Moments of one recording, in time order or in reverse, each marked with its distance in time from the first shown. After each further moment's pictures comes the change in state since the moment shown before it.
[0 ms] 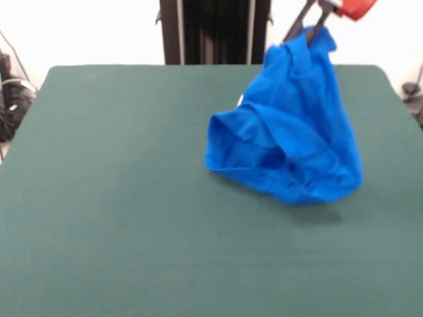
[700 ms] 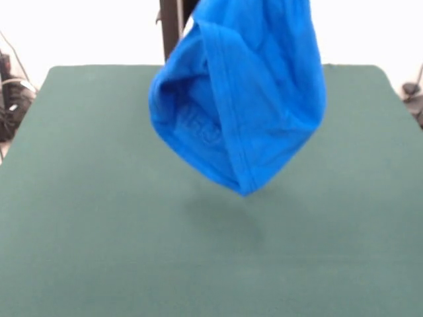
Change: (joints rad) arm -0.047 -0.123 -0.120 -0.108 -0.125 0.169 0.000
